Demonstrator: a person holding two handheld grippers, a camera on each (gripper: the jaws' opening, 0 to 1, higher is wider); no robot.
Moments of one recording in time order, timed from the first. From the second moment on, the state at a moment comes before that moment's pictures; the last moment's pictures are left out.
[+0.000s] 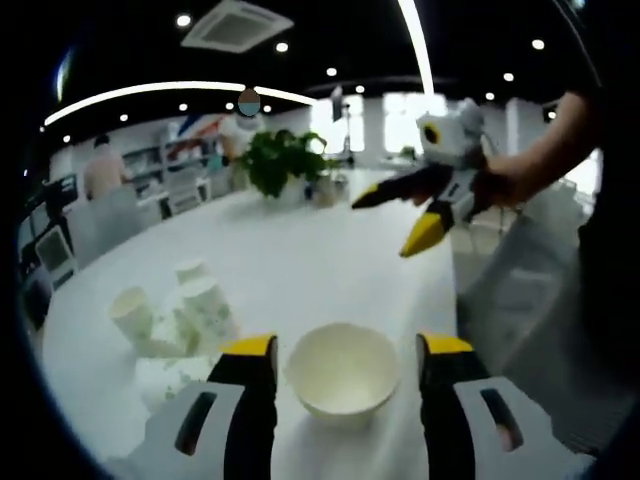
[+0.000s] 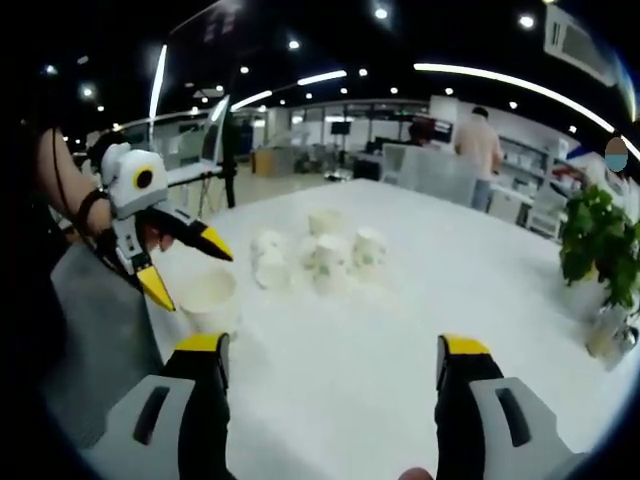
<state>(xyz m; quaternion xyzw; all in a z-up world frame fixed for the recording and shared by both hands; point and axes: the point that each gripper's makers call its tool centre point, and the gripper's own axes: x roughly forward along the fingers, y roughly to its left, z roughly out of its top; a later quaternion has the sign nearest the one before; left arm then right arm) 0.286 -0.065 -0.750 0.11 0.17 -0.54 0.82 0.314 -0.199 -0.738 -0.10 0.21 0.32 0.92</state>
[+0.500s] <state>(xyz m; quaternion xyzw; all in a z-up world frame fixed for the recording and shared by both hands) 0.340 -0.007 -0.722 0.11 0.16 -0.47 0.86 0.313 -0.203 -0.740 -0.09 0.21 0.31 0.92</state>
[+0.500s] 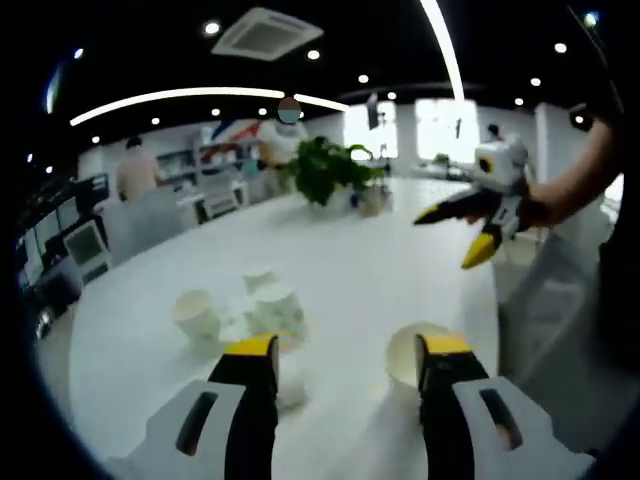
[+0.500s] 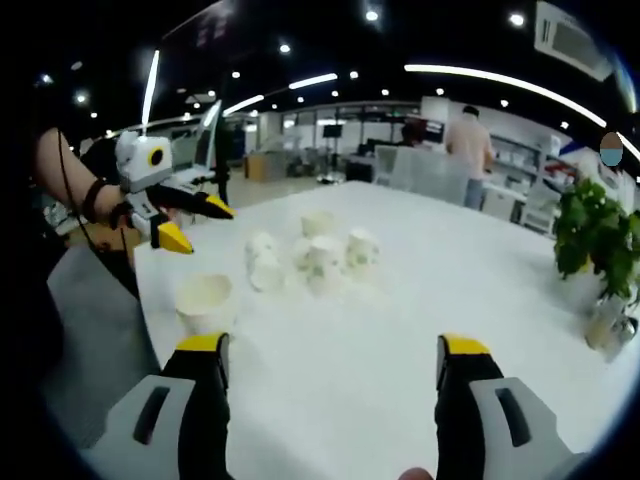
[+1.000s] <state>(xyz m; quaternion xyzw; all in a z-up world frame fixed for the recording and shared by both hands) 0.382 0.035 -0.731 0.09 0.19 -0.42 0.88 0.312 -0.200 -0.744 -0.09 0.21 0.30 0.93</state>
